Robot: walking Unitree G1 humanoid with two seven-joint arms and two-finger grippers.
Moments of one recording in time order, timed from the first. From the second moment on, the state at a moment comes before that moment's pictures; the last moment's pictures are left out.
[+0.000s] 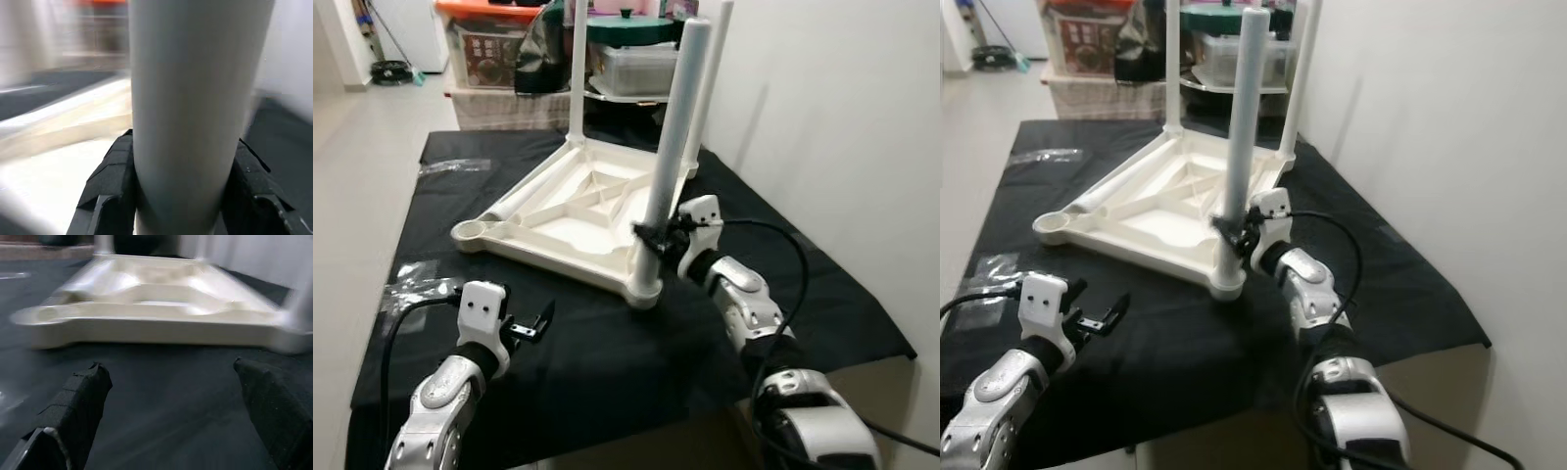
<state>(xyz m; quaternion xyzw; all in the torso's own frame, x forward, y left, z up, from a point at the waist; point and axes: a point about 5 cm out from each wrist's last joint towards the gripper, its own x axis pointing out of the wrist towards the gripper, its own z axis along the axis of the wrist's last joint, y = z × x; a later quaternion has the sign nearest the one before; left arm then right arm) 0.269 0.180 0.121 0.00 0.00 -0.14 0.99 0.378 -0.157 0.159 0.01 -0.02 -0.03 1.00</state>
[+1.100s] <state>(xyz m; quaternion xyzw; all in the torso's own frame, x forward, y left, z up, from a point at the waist) 0.270 0.181 0.120 0.00 0.00 -0.13 0.99 0.385 -0.203 0.186 0.02 -0.04 -0.11 0.99</state>
